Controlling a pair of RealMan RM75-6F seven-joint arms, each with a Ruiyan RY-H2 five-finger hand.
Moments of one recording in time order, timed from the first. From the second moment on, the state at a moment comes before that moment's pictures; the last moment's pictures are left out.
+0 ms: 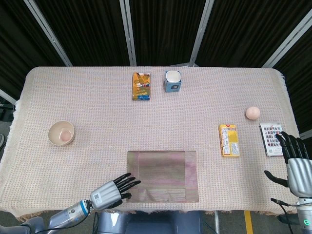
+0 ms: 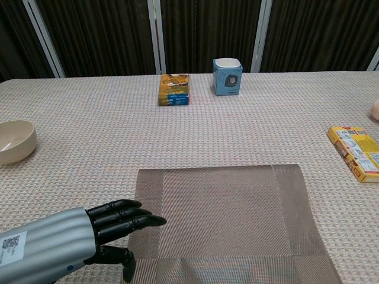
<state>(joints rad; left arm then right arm) -0.48 -1.74 0.28 -1.09 2.03 1.34 -0.06 0.06 -1.01 0.10 -1.77 -1.49 1.52 -0.04</state>
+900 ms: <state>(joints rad) -0.49 -1.81 0.27 -1.04 2.00 1.31 -0.06 0.06 -1.01 0.10 -1.76 -1.49 1.52 -0.03</state>
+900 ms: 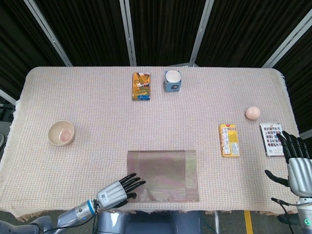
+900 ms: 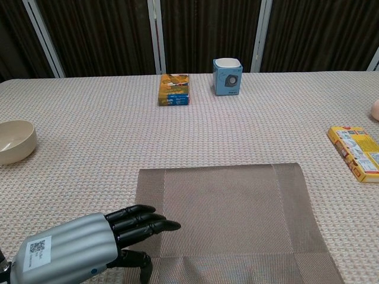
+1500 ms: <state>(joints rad) -0.51 -1.81 0.26 -1.07 1.98 1.29 -0.03 0.06 -1.01 0.10 -1.76 -1.49 1.52 -0.03</state>
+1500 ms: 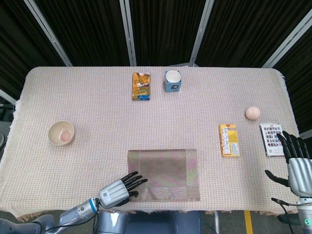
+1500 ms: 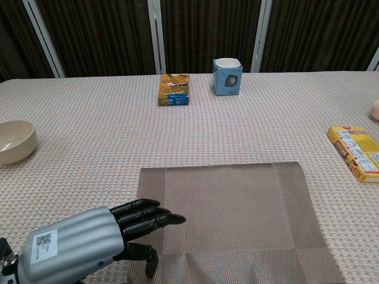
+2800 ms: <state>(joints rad) -0.52 -1.85 0.25 -1.05 1.92 1.26 -0.04 0.06 -1.01 0.10 -1.76 -1.49 1.52 -0.03</state>
